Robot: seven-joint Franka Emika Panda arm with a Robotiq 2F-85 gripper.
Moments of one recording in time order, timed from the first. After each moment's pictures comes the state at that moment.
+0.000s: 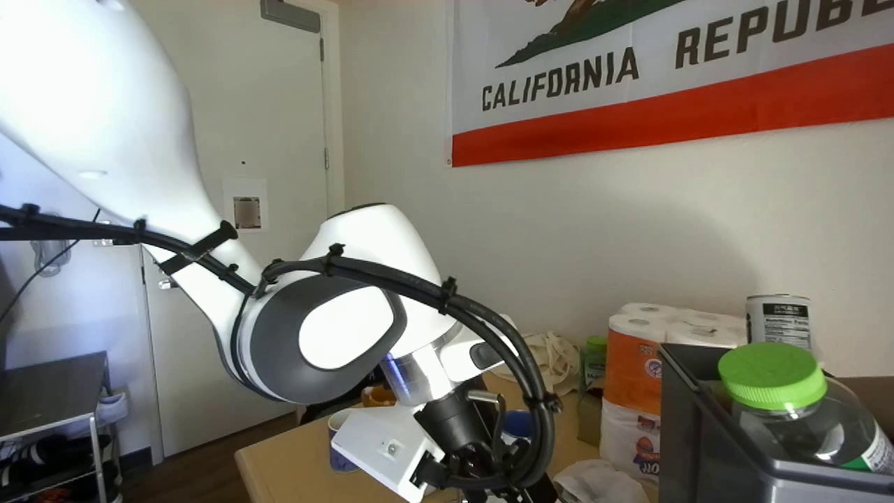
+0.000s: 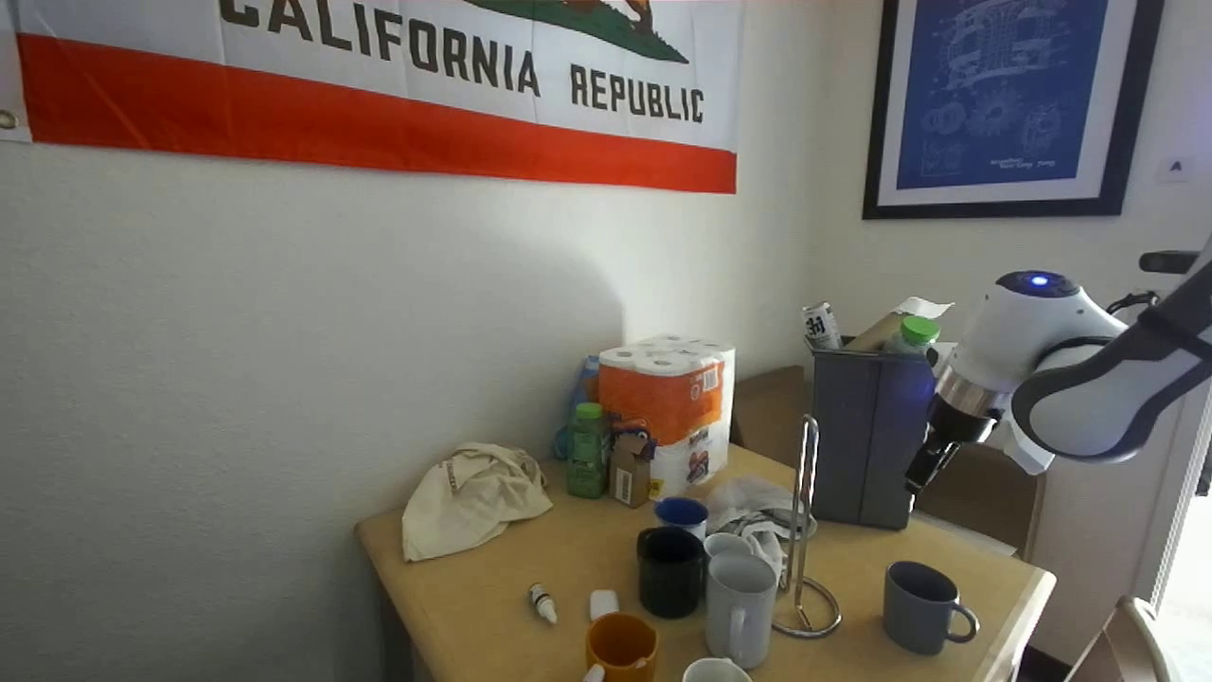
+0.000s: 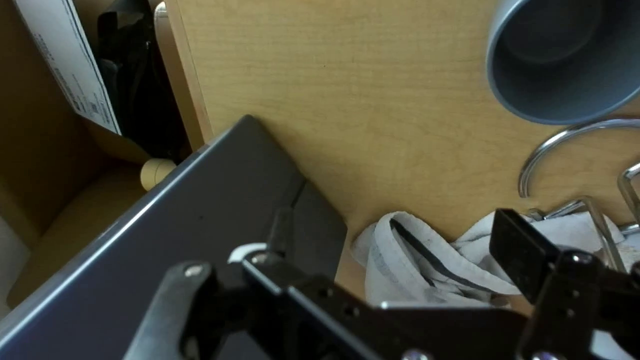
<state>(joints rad) -0.31 0.03 -0.16 -2.49 -0.56 2.94 0.02</state>
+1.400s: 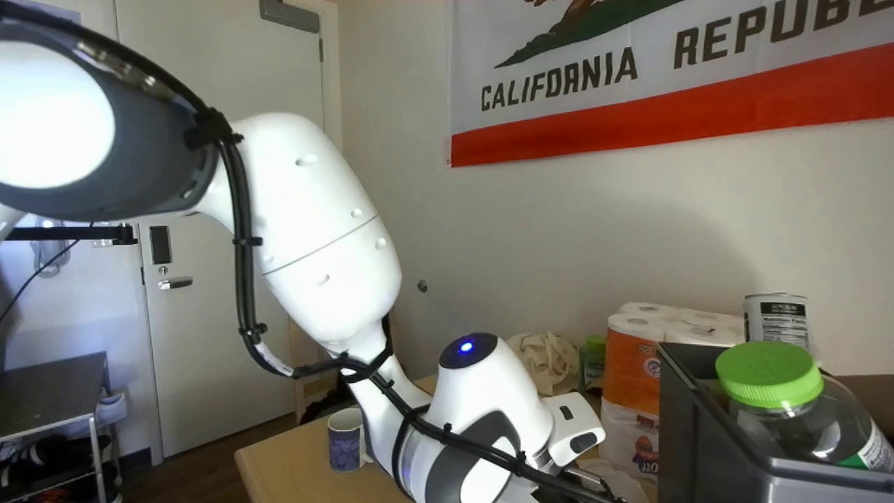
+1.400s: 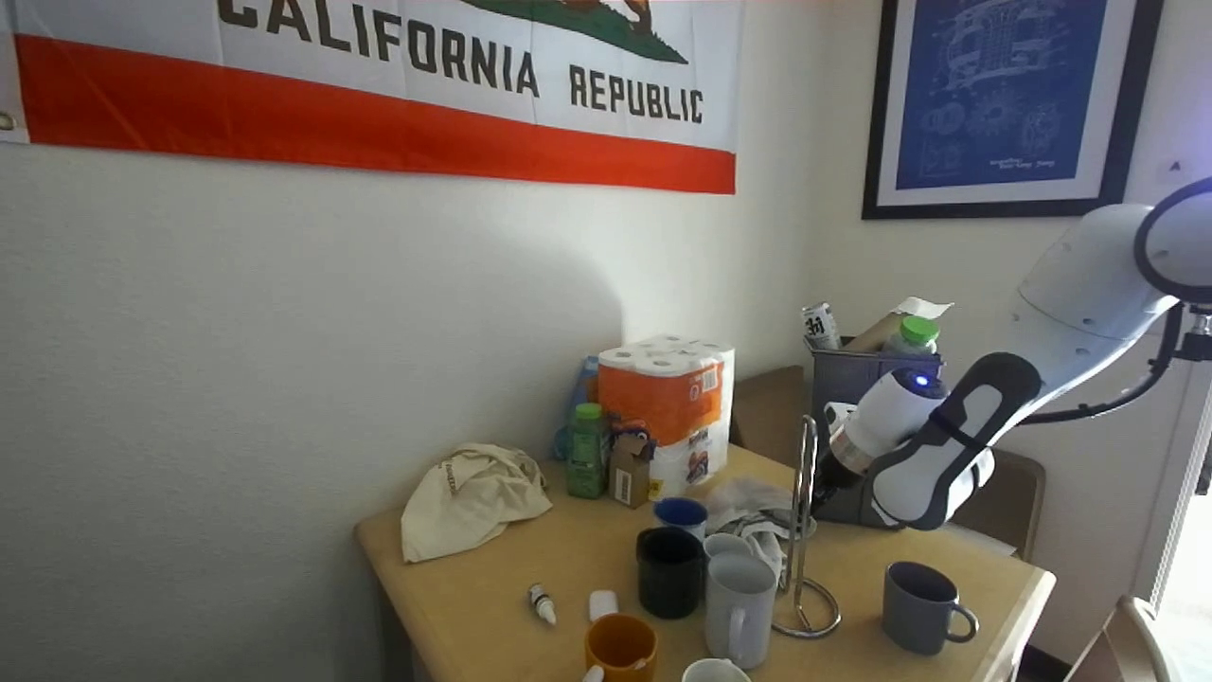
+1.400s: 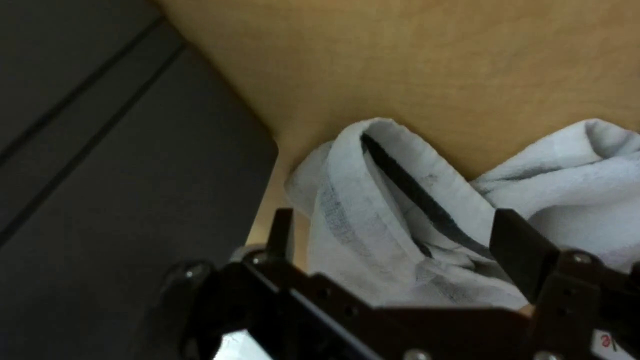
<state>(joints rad) -0.35 0.69 -0.03 -1.99 -0.33 3.26 -0.19</state>
